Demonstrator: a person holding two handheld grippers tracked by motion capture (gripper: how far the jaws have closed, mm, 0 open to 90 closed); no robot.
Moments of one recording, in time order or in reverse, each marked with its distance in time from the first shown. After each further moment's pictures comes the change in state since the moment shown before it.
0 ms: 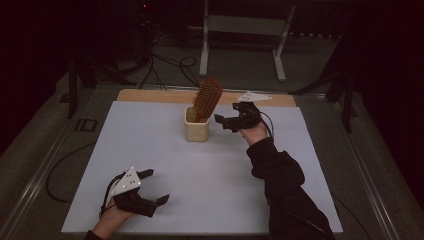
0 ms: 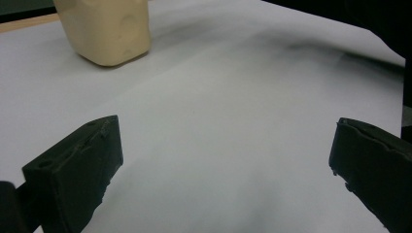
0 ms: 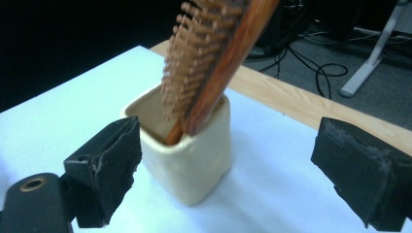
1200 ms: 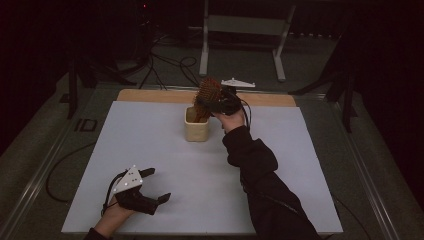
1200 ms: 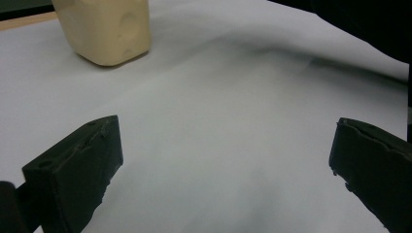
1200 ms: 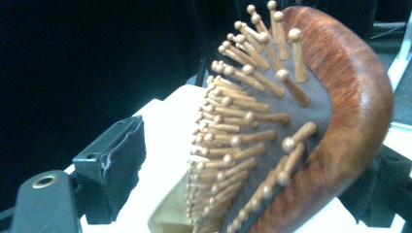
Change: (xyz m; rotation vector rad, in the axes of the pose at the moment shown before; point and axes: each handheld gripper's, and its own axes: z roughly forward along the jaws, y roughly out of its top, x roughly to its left) left arm 0.003 0.001 0.005 0.011 -0.002 0.004; right arm 0.011 0.037 0.058 -0.102 0.039 0.185
